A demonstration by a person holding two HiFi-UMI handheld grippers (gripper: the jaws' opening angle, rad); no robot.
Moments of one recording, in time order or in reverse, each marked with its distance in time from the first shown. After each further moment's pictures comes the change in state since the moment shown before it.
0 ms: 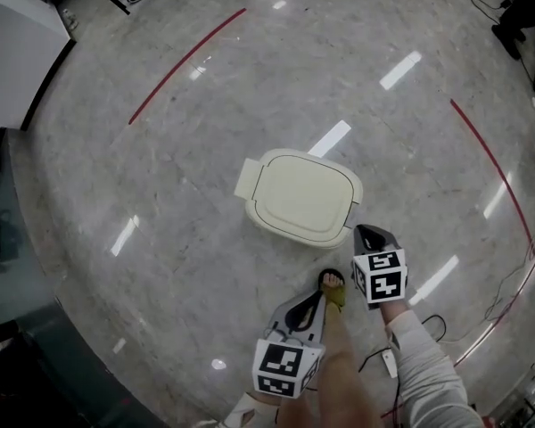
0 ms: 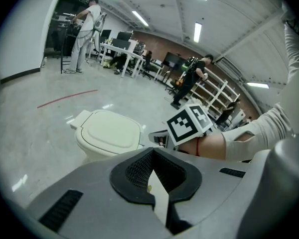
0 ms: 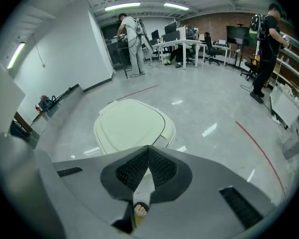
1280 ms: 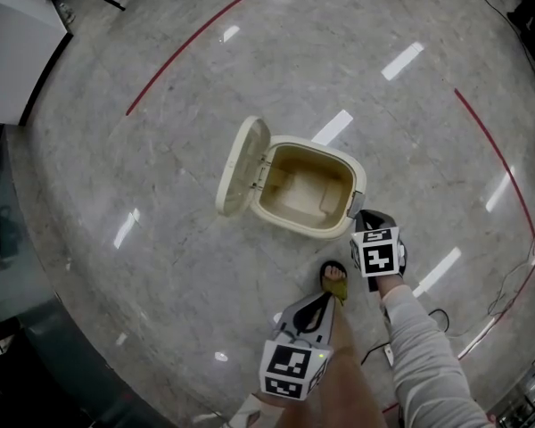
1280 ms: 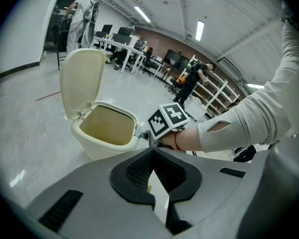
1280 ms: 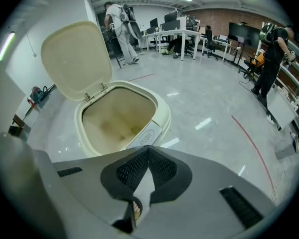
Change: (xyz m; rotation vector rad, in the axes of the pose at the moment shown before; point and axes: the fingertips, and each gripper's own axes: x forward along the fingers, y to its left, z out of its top) left arm 0.010 -0.012 -0.027 -0.024 0.034 -0.022; right arm 0.048 -0.019 -0.029 -0.007 0.115 -0.065
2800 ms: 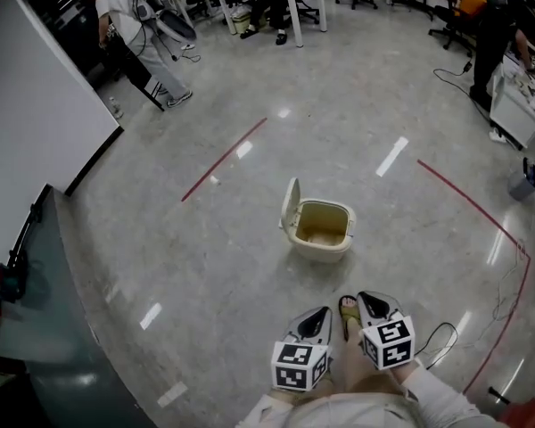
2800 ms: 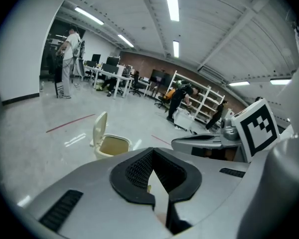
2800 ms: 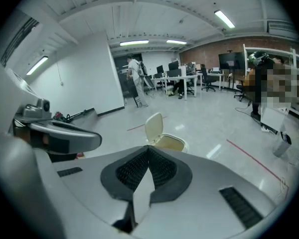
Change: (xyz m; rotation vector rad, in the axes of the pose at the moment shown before) left arm -0.277 -0.093 0.012 0.162 -0.199 -0.007; right arm -0.427 0.200 -0.026 0.023 -0.433 0.084
